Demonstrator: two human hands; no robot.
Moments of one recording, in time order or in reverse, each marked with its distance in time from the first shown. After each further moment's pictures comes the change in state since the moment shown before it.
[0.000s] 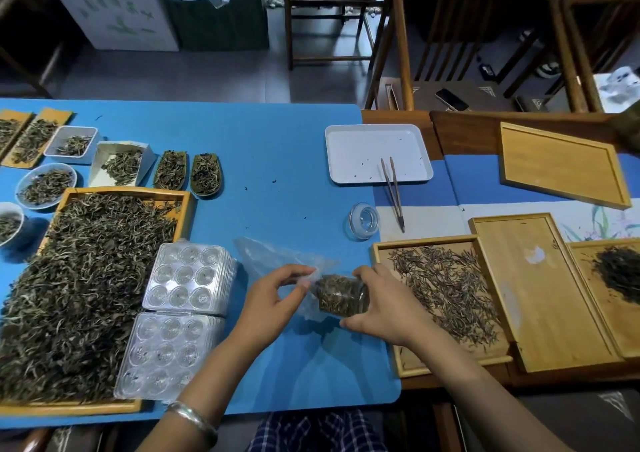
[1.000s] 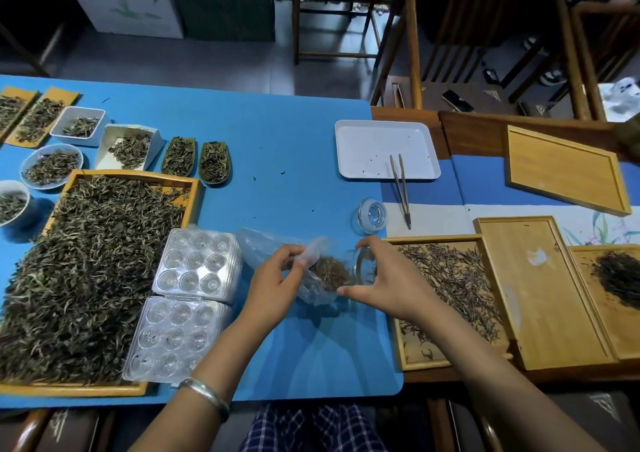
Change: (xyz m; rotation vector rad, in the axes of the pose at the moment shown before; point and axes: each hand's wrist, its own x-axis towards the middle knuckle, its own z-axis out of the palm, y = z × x) left_hand 0.007 -0.004 -0.003 -0.048 0.114 -0.099; right_hand 0.012 -0.012 -0.012 0.084 0.109 -0.017
